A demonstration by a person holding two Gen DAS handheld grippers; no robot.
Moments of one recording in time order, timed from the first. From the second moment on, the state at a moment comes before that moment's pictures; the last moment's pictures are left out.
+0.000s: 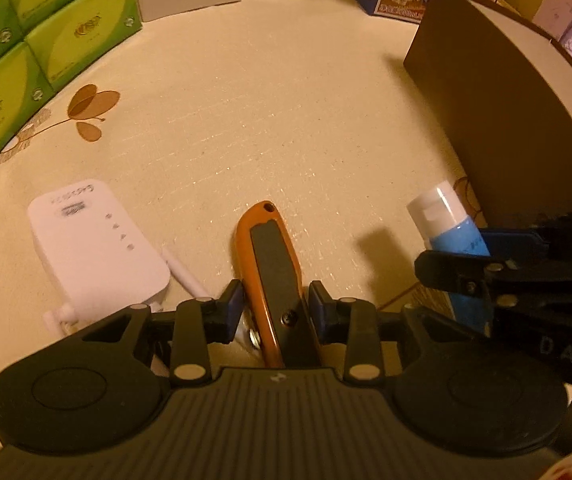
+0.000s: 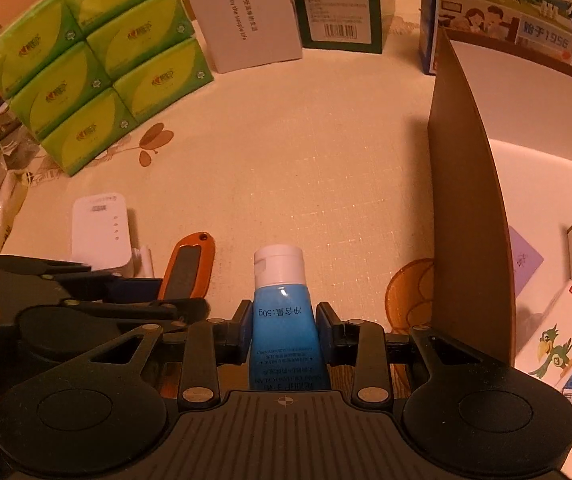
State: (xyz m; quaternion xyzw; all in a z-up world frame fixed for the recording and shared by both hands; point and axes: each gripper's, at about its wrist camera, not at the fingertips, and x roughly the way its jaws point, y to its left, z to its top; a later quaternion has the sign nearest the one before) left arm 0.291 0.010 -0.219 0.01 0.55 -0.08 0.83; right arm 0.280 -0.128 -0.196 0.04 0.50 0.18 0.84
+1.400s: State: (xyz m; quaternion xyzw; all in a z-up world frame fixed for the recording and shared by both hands) left arm 0.241 -0.009 -0.075 -0.01 0.43 -0.07 0.90; right arm 0.245 -0.181 -0.100 0.12 0.40 0.21 0.88
